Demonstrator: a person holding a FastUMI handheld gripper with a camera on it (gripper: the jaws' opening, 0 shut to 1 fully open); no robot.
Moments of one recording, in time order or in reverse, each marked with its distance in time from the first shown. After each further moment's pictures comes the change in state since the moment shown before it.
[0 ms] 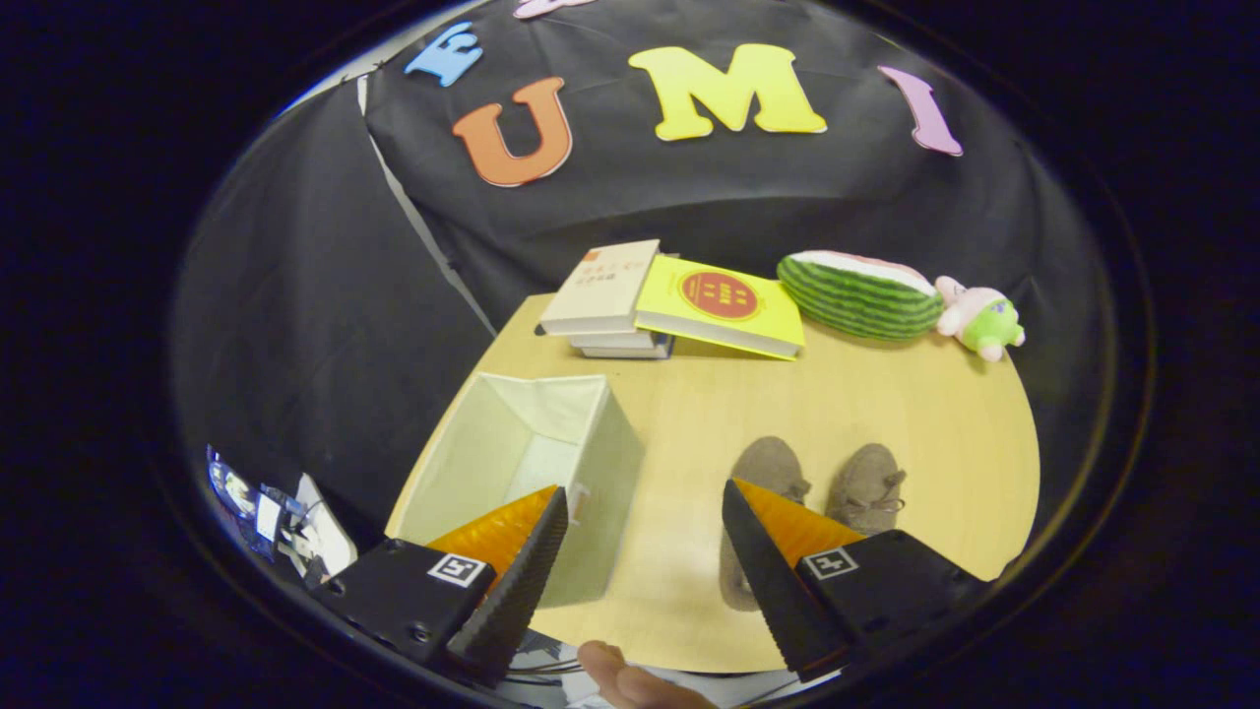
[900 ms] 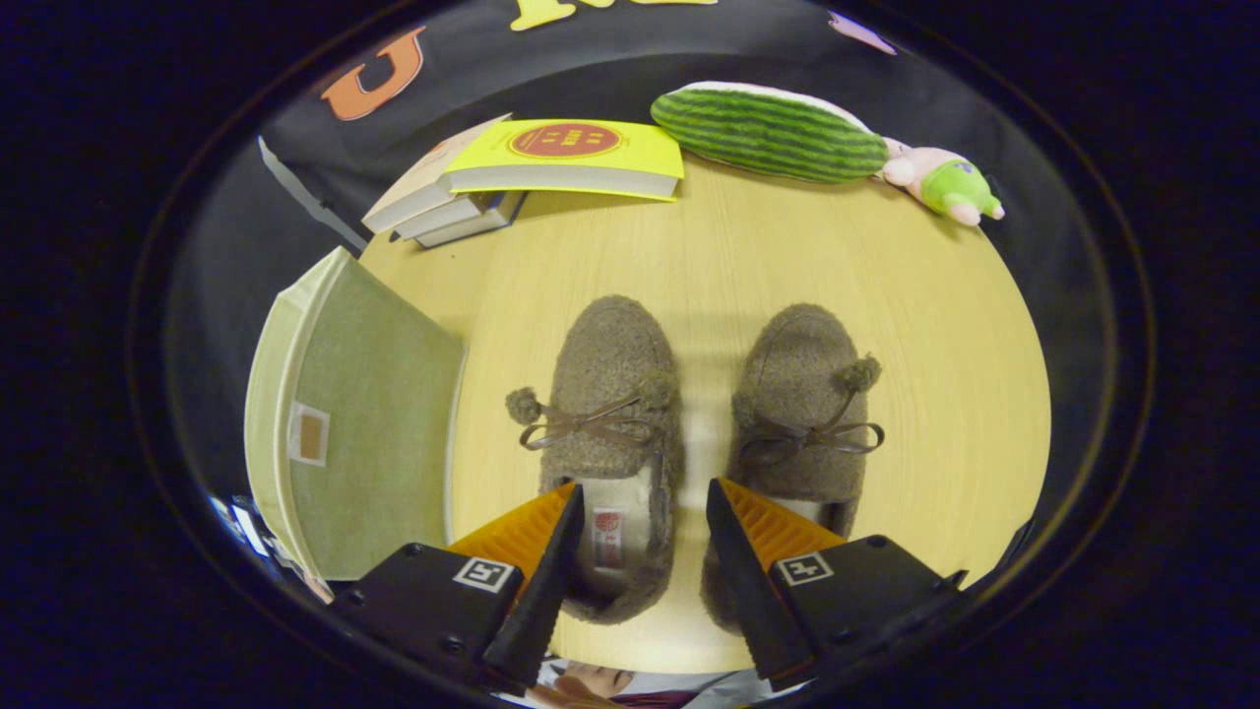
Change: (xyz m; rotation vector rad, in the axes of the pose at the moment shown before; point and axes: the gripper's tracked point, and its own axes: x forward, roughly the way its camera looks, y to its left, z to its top) arm 0.094 -0.124 -0.097 0.143 0.315 -0.161
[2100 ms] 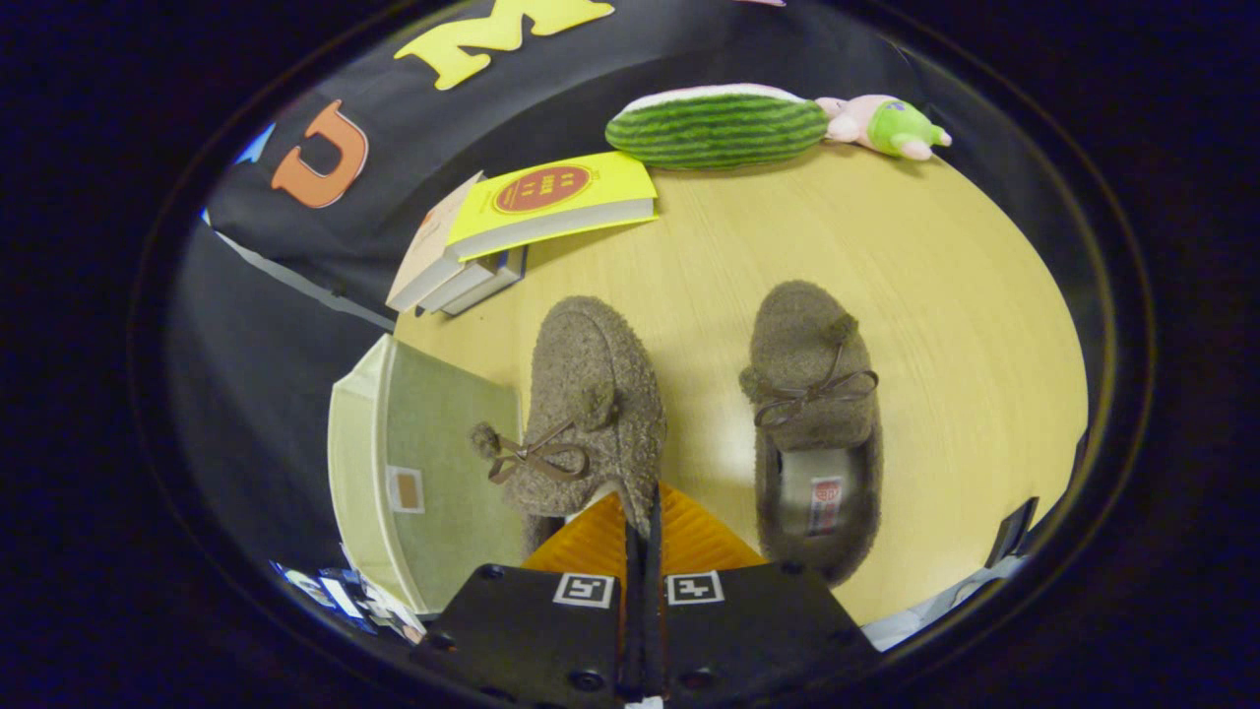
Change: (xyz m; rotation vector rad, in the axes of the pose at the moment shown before) arm -0.063 0.034 0.009 0.255 -0.063 0.173
